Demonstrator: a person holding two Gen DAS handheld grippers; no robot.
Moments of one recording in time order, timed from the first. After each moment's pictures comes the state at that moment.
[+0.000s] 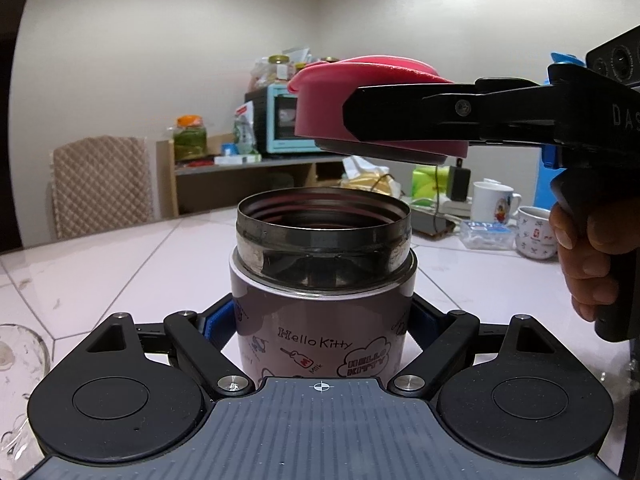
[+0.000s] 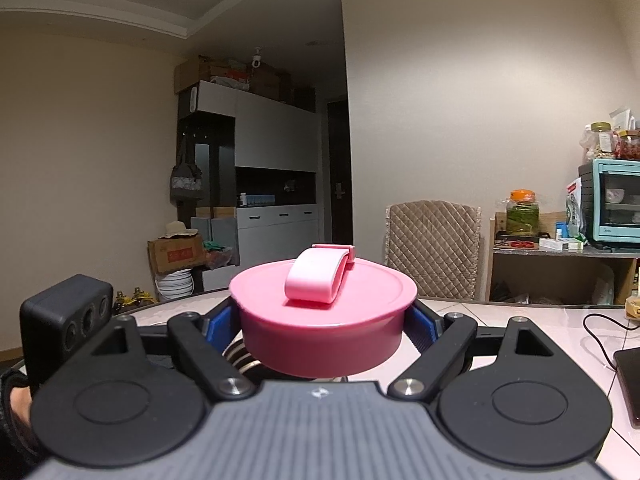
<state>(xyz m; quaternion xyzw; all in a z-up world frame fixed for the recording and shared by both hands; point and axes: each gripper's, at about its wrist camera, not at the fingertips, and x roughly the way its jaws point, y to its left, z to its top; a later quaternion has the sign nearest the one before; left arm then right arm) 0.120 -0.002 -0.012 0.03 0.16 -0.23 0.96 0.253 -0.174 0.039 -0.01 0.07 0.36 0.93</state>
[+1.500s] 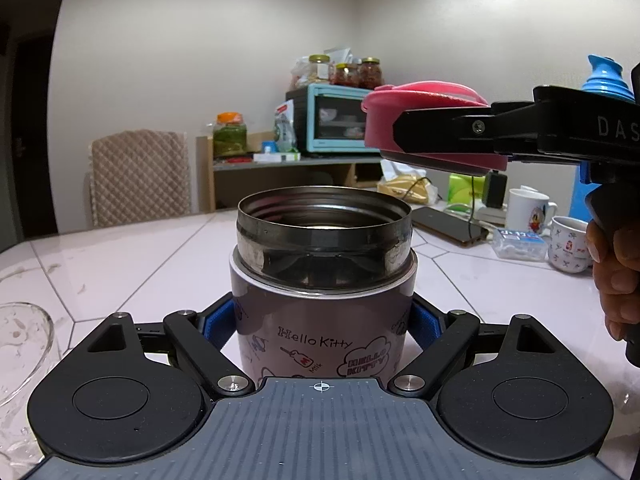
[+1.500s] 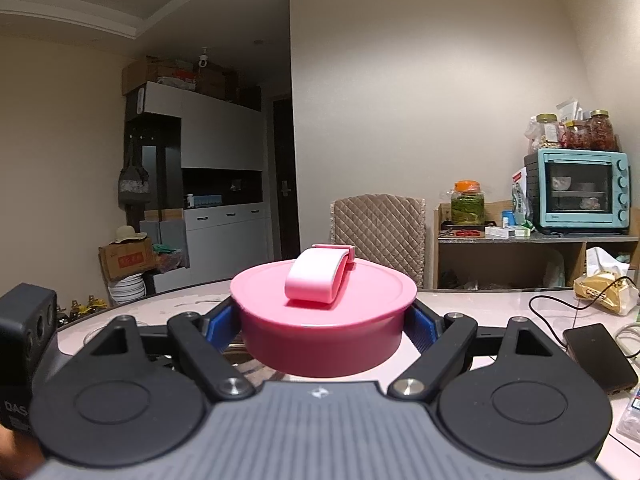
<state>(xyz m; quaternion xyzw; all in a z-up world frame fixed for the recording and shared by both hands) 0.188 0.014 -0.013 0.02 0.16 -0.17 0.97 0.247 -0.187 0.032 0.01 0.08 0.28 0.96</state>
